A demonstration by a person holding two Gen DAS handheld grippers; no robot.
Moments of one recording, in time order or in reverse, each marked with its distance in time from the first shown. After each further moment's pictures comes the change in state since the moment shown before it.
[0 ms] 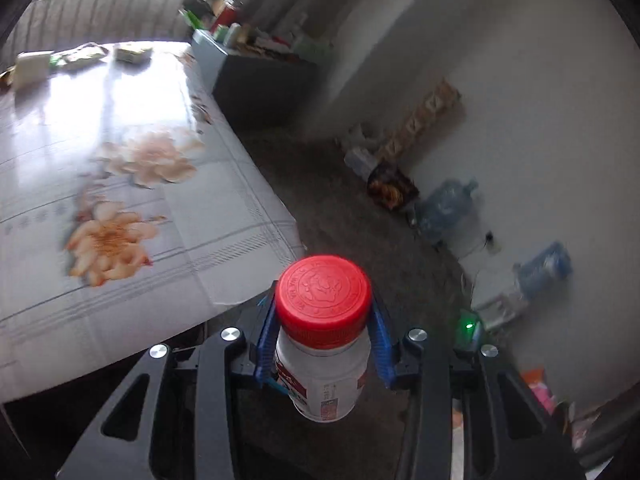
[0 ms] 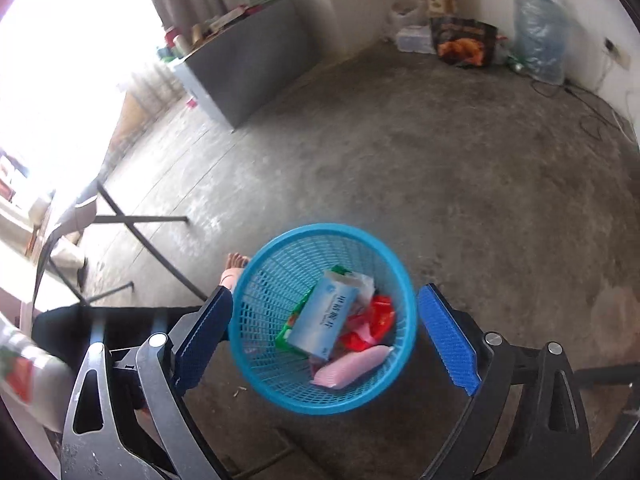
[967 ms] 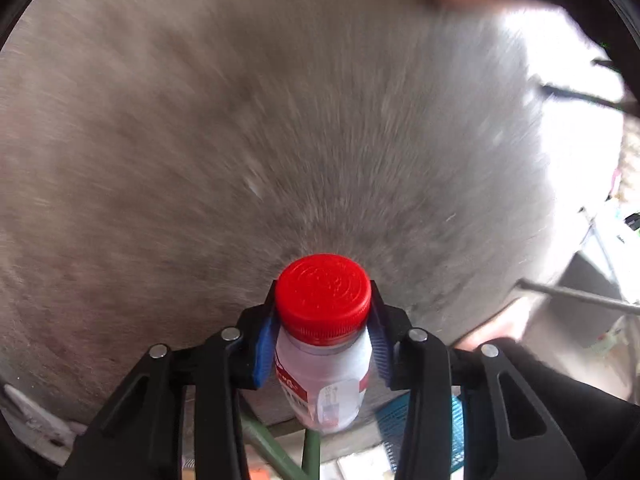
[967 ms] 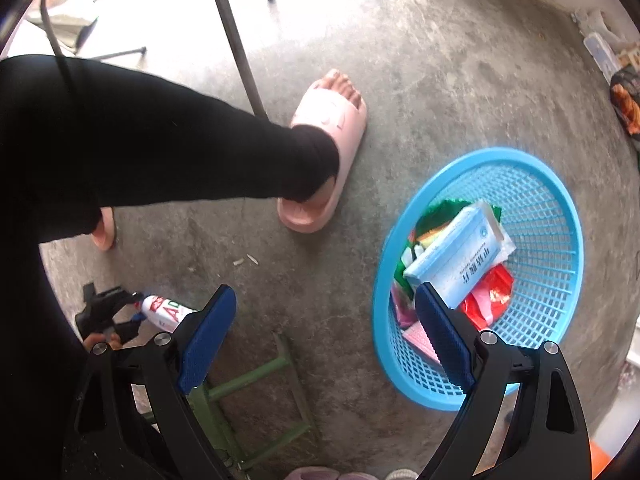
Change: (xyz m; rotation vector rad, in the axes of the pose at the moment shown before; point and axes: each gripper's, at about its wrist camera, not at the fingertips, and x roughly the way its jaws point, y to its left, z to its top) left arm 0.084 0.493 -0.461 -1.692 0.088 0.236; right arm 0.165 0.228 -0.085 -0.682 0.569 -0.094
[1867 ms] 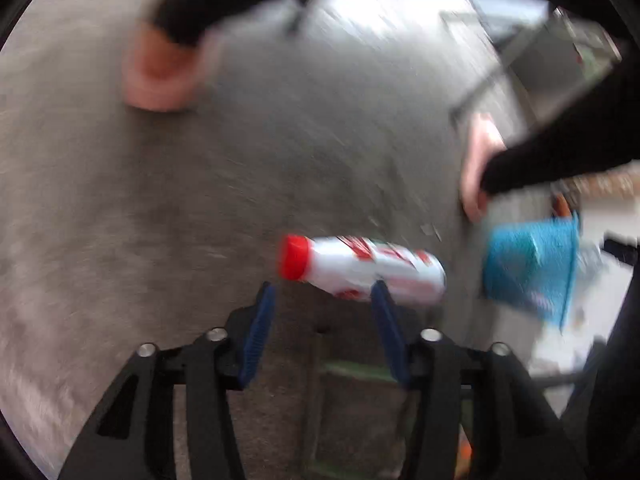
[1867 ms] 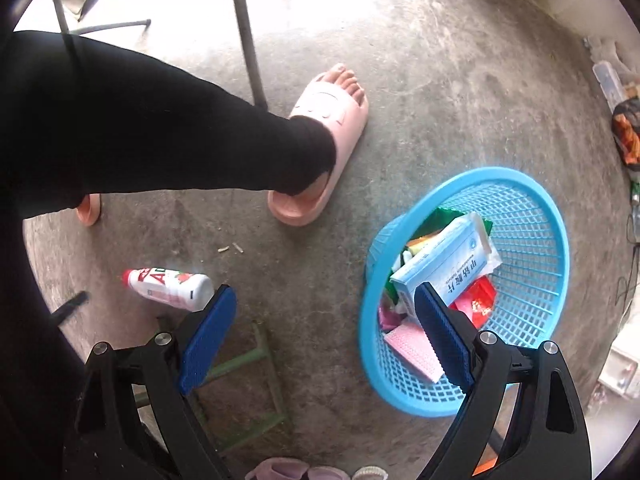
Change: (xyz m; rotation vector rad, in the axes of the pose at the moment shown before) left arm -0.030 -0.077 -0.054 0.926 0.095 0.083; right arm 0.010 0.020 0.010 -0.093 0.073 -0.078
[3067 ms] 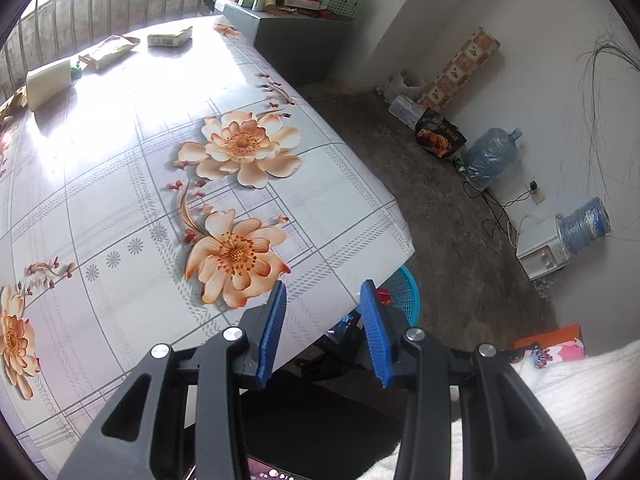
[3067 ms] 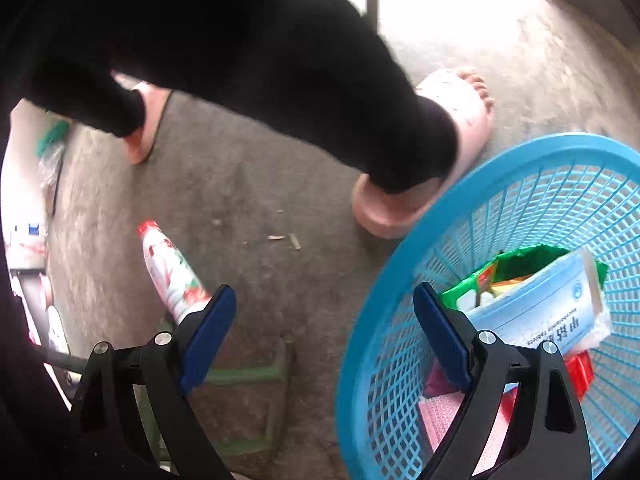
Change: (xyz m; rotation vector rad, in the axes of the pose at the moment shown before) left arm -0.242 -0.492 0.040 0.768 -0.192 0.045; right arm 0.102 0.016 -0.016 -0.278 -0.070 0.193
